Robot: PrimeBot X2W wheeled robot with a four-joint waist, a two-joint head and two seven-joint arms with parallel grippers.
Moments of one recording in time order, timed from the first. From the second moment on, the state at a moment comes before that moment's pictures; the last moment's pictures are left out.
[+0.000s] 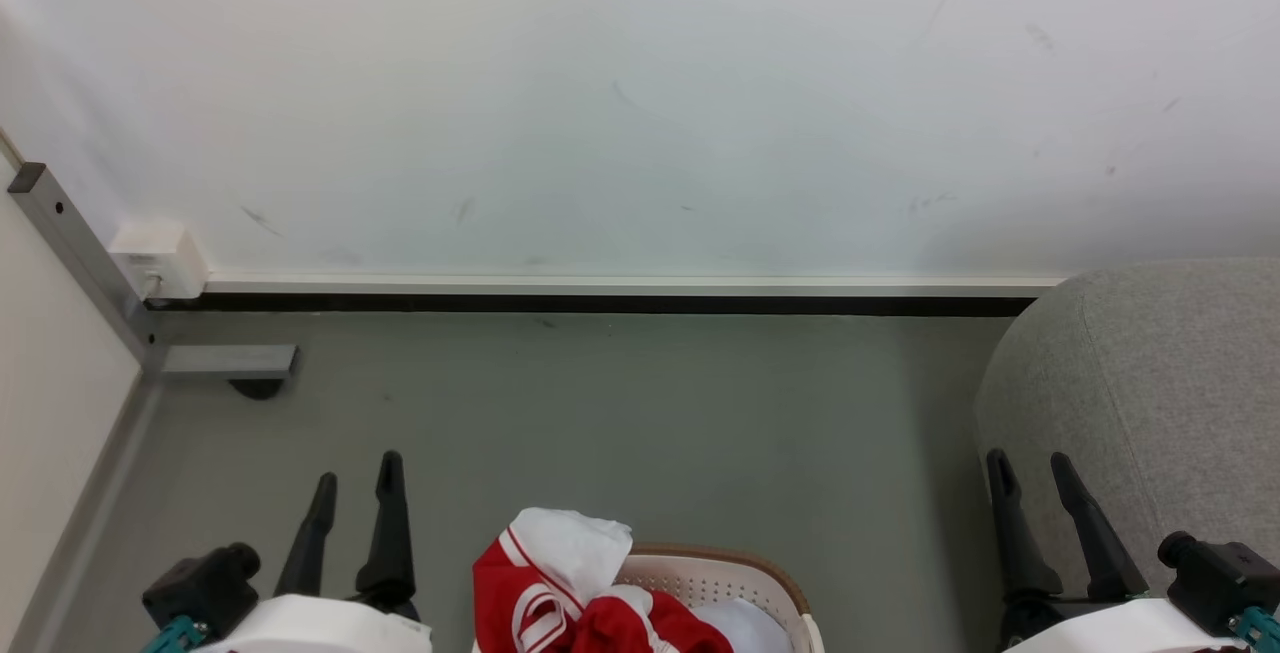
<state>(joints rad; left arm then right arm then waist) -0.06 0.05 -0.05 0.13 -0.51 0.01 -0.15 -0.08 -0.06 0.12 0.19 0.55 0.13 -0.15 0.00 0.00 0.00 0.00</state>
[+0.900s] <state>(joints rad) -0.05 0.05 -0.06 0.12 -0.26 0.01 -0.21 -0.08 -0.06 0.15 0.18 0.32 0.13 -0.21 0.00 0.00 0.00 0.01</state>
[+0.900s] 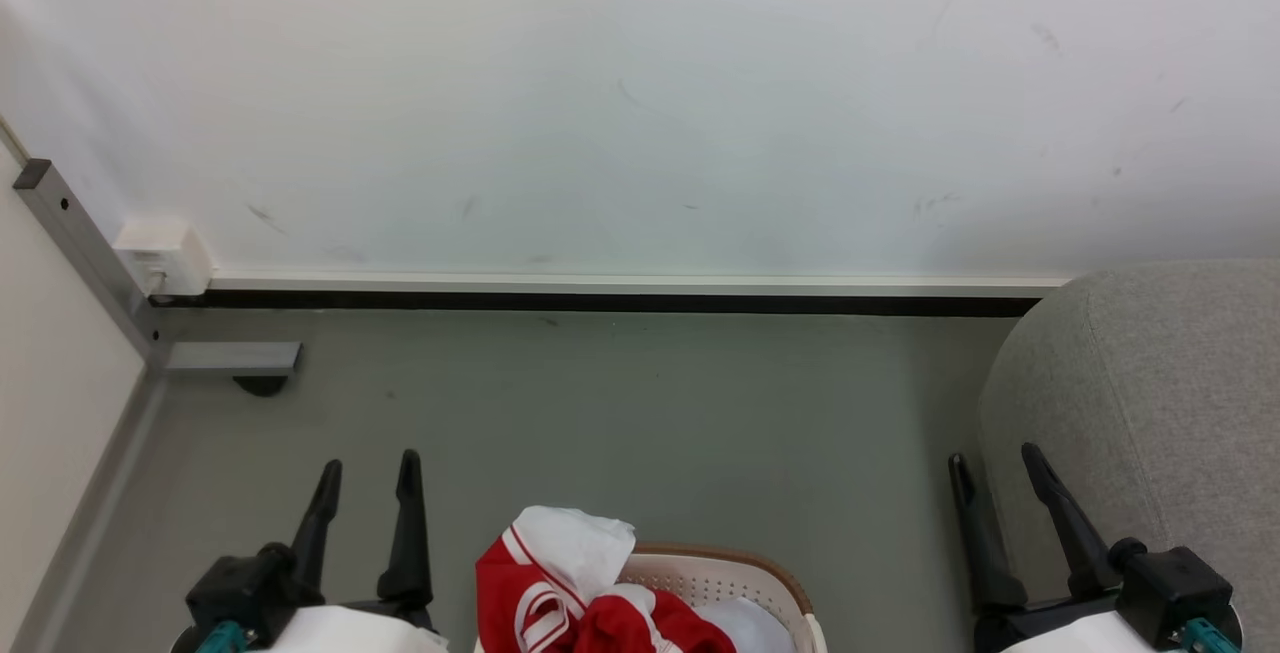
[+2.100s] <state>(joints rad) -0.04 0.05 -0.08 0.12 -0.08 0.03 -0.26 -0.08 -0.05 0.17 0.15 0.14 0.13 -0.26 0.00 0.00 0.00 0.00</state>
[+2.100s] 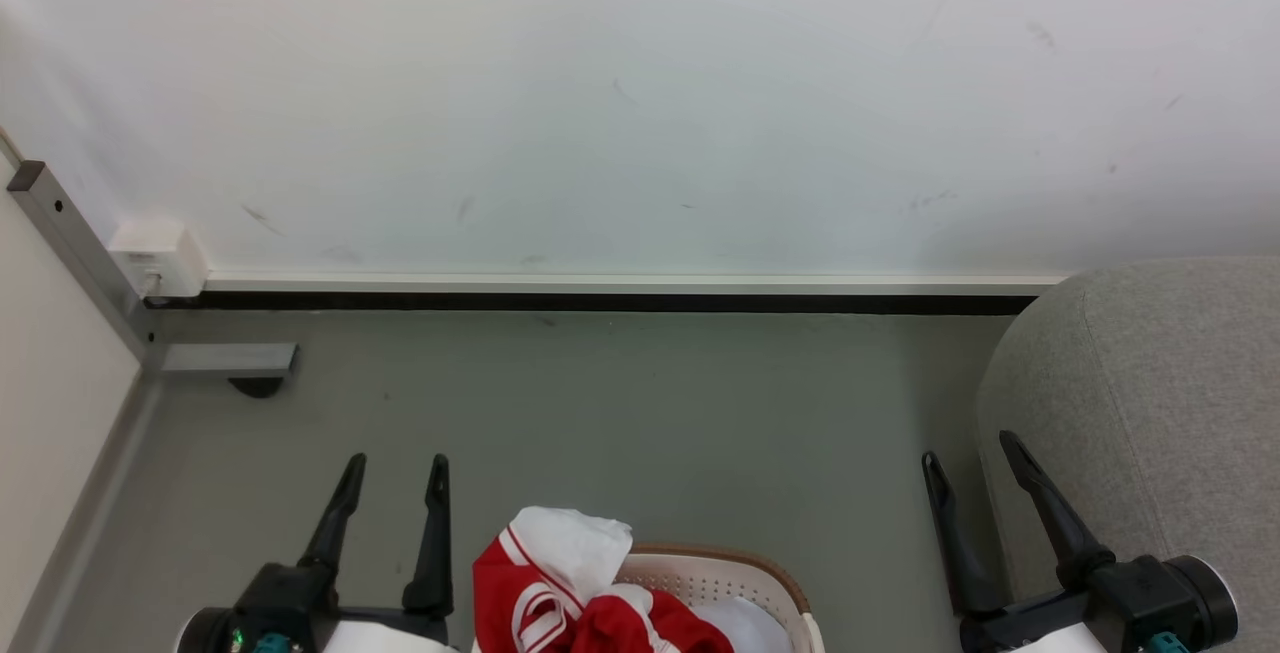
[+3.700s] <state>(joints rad) -0.40 0.11 -0.15 0.58 -0.04 -0.11 -0.26 -0.27 -0.06 0.11 0.05 0.20 0.13 -0.26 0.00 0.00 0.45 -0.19</state>
